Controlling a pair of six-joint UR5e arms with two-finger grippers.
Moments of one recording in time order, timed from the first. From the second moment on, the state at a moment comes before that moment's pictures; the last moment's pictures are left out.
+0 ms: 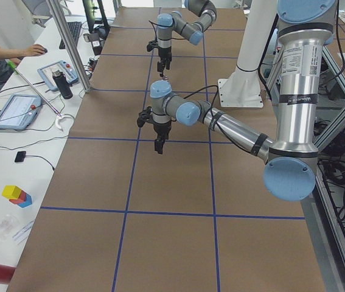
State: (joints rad) left arm -1.02 -1.57 -2.01 -1.56 -2.13 -0.45; right arm 0.60 -0.74 1.60 -1.62 1.98 1.55
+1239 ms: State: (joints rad) left arm -1.40 -1.50 -1.84 -1.54 -2.31 0.04; right arm 1.07 -1.65 1.97 -1.35 2.26 0.80
